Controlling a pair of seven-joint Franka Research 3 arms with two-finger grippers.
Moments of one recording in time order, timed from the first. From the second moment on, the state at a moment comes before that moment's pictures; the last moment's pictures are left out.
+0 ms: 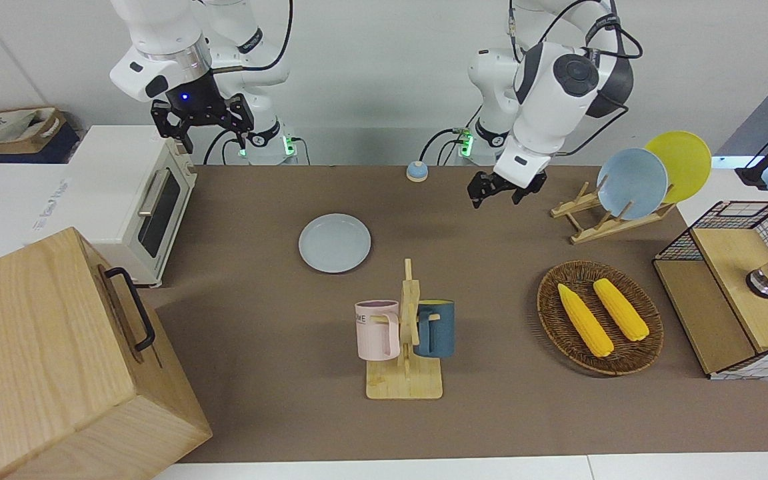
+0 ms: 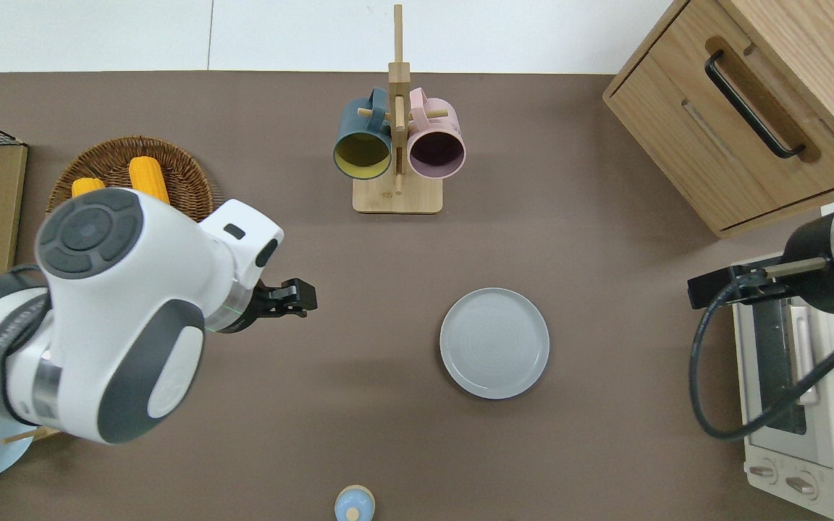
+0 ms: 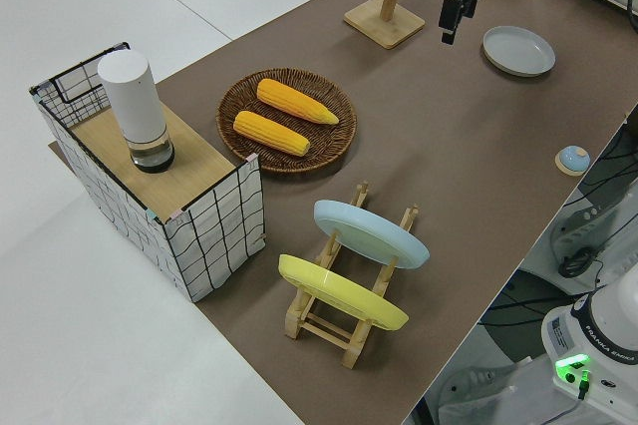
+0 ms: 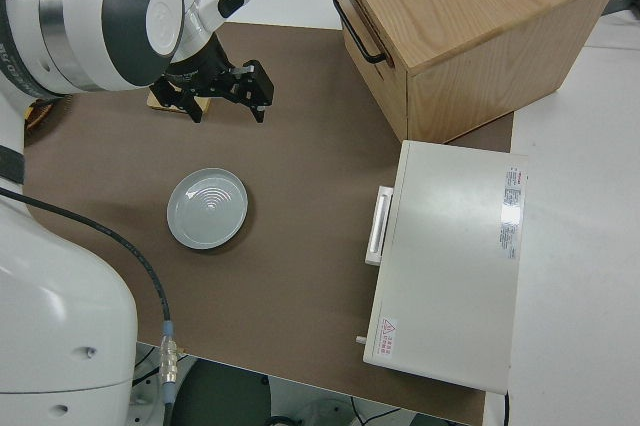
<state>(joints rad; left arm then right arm) -0.08 0.00 -0.18 -1.84 -0.11 1.75 -0.35 0.03 0.00 0.09 -1.47 0.00 1.39 0.03</state>
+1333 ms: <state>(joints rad) 0.20 0.00 -0.17 -1.65 -0.02 1.60 0.17 0.03 0.00 0.09 -1.47 0.00 1.39 0.03</state>
